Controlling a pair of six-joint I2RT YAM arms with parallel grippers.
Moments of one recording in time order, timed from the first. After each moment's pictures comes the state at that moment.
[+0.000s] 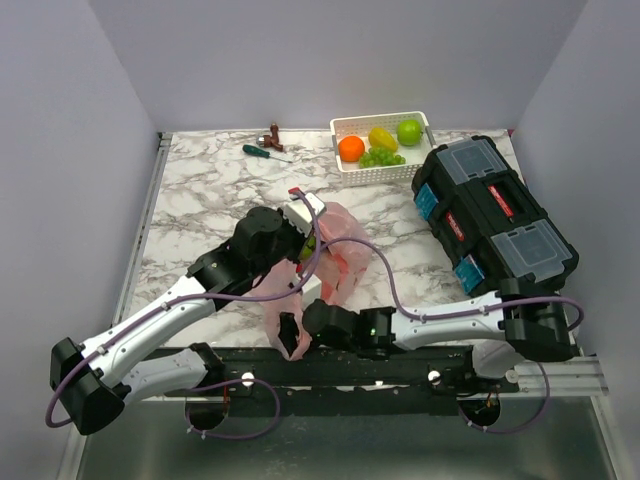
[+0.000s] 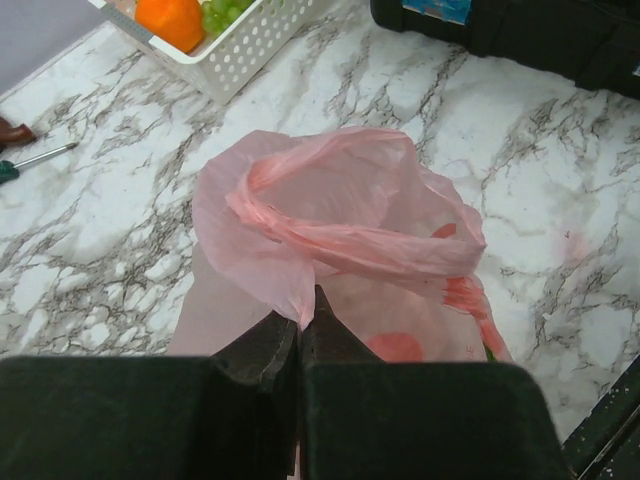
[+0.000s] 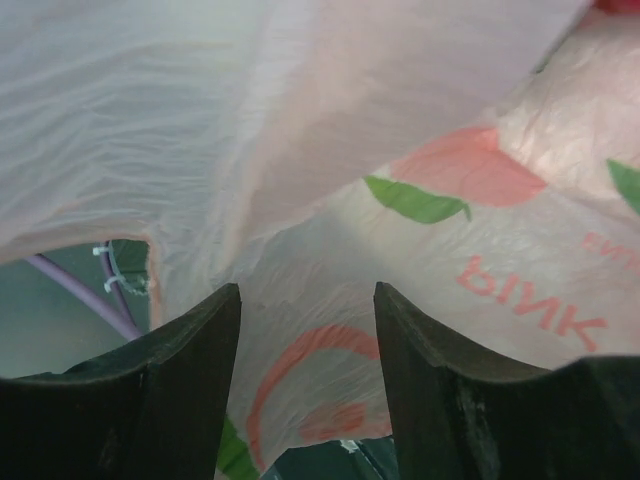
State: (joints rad) left arm -0.81 1.02 0.90 -0.23 -0.07 0.06; right arm 1.44 1.57 0.91 0.06 0.26 0.74
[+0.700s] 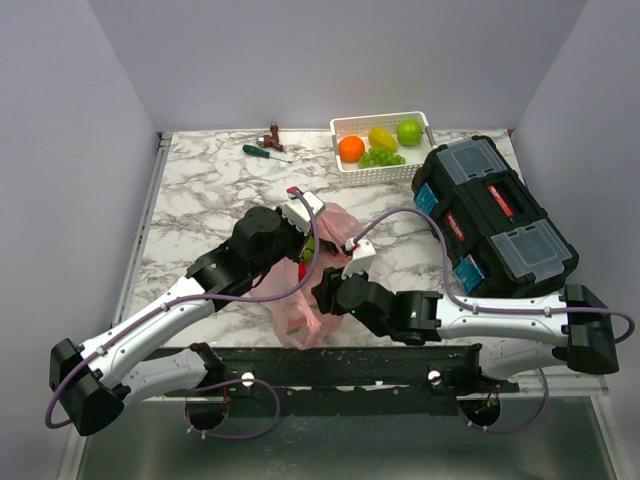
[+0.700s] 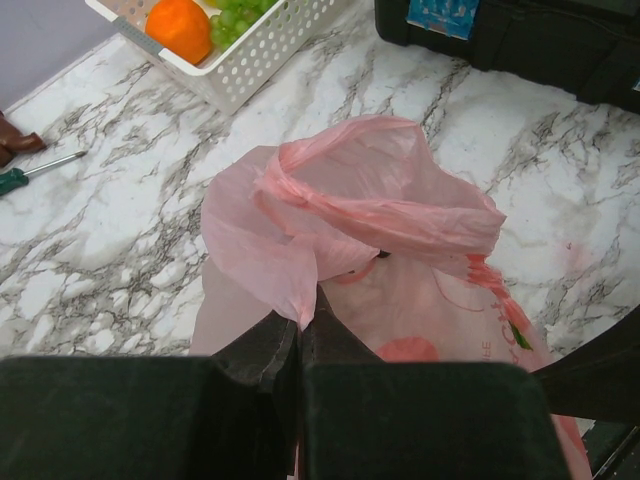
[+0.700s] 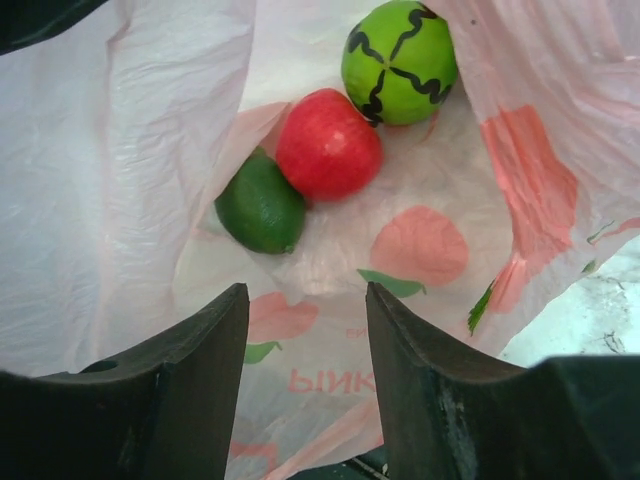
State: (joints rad) left arm -0.81 1.01 0.89 -0.20 -0.08 0.06; right arm 1.35 1.27 0.85 -0.13 0.63 0.76
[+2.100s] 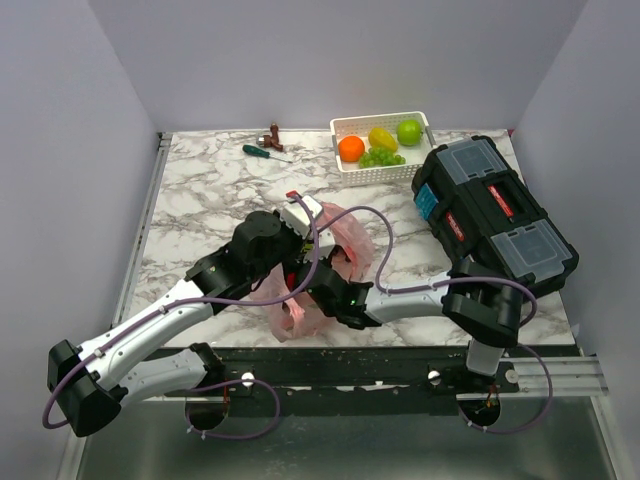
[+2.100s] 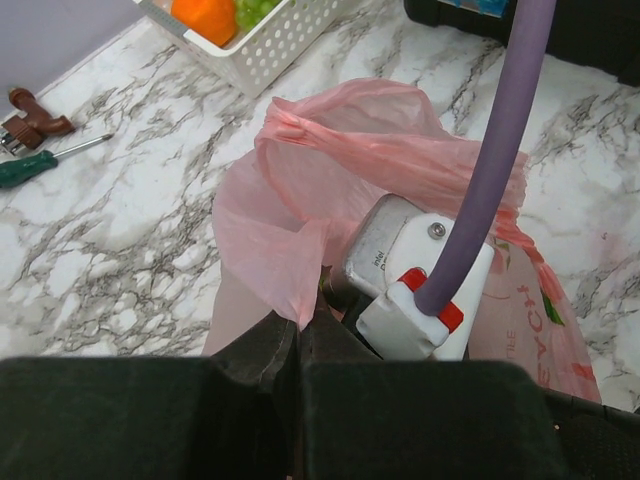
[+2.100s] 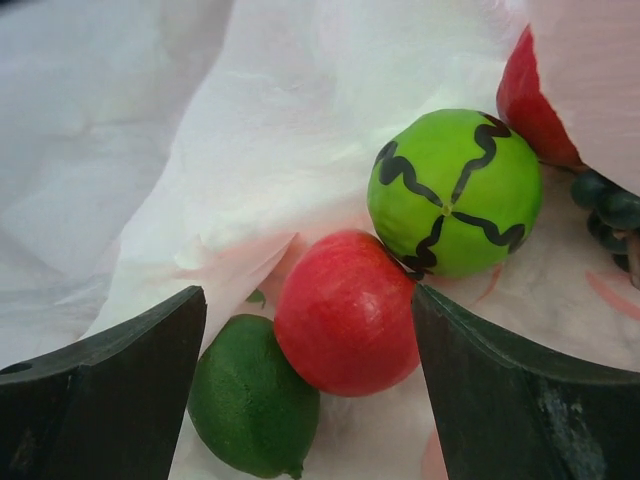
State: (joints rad) left arm -0.83 0.99 0.87 -0.21 -0.13 0.08; right arm 1.22 1.79 0.94 0.47 0.63 0.60
